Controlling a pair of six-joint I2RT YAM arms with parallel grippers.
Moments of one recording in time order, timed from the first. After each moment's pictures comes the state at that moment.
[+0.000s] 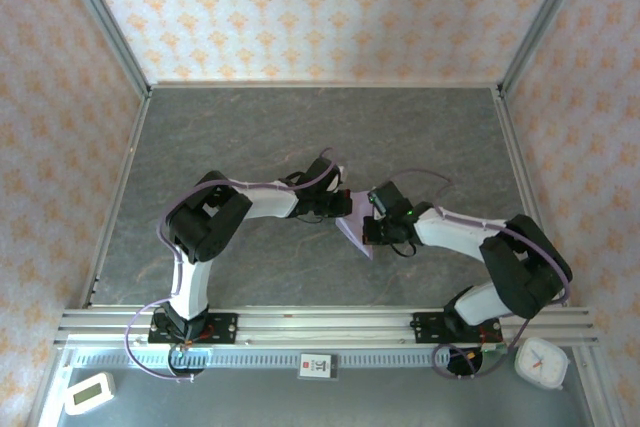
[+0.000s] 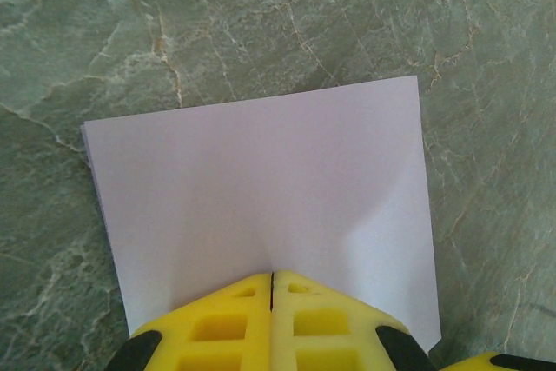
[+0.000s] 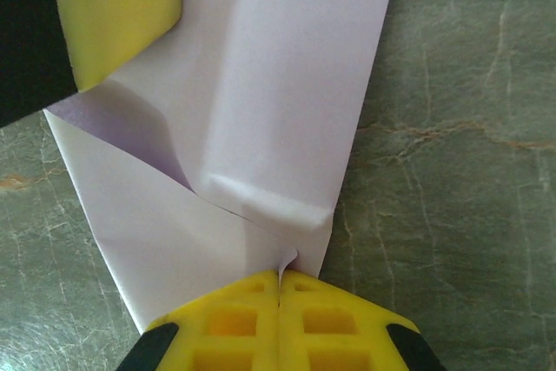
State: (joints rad) left arm -0.69 2.00 1.11 0.00 0.31 -0.72; right arm 0.62 1.45 0.64 -0.32 -0.12 0.56
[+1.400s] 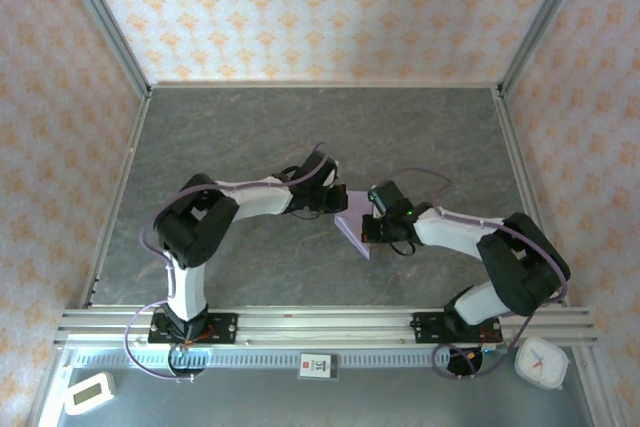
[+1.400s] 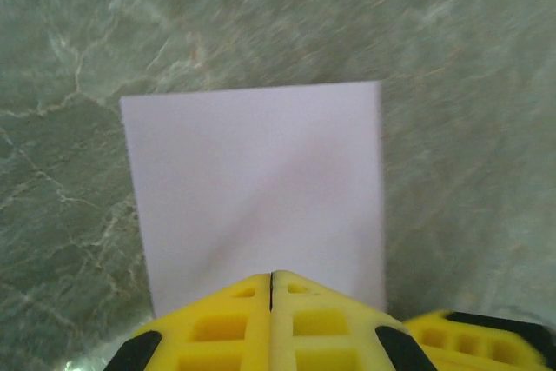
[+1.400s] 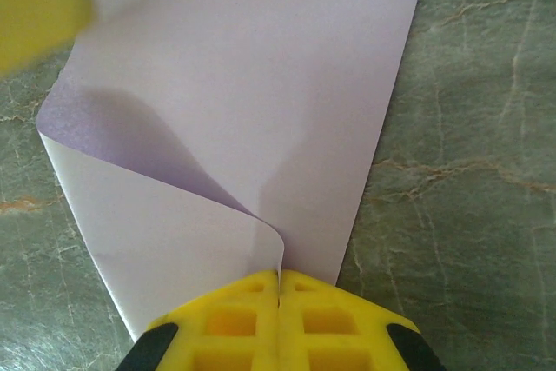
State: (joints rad) left arm -0.67 1.89 1.12 -0.12 0.29 -0.74; right arm 0.61 1.47 0.63 -0.25 -0.13 0.55
